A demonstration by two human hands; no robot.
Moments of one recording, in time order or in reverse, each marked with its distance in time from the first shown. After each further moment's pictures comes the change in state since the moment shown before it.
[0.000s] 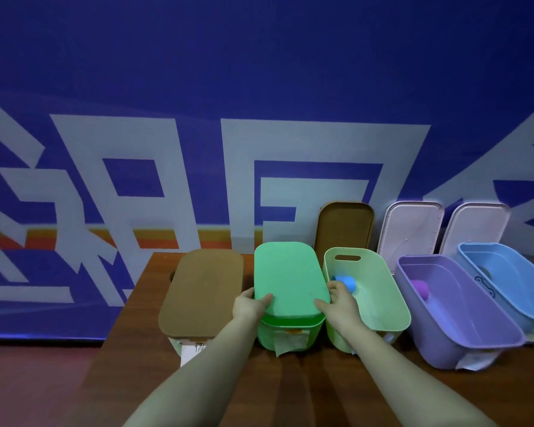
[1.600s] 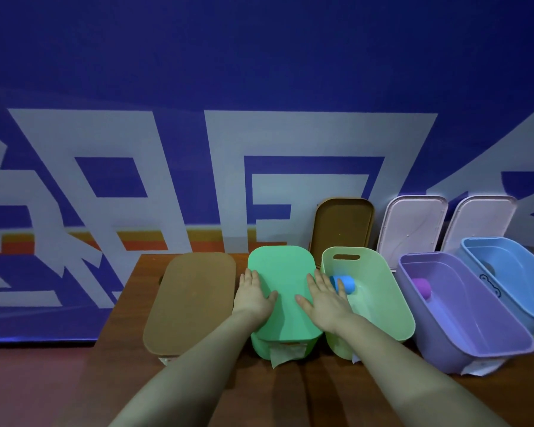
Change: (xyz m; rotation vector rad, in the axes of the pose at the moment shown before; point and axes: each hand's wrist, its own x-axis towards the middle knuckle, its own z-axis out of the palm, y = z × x) left_hand 0.029 0.021 0.019 0.914 -0.041 0.381; right_hand 0.035 -0.018 0.006 -1.031 -0.285 -0.262
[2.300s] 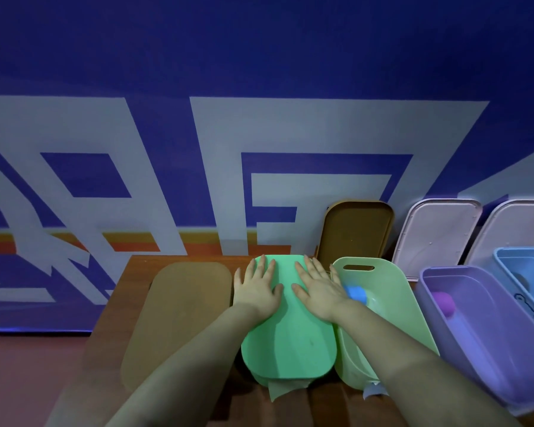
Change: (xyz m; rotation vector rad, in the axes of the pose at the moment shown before) left_hand 0.073 0.012 -0.004 0.385 -0.056 0.161; right_hand 0.088 0.007 -0.016 -0.034 -0.071 -0.133
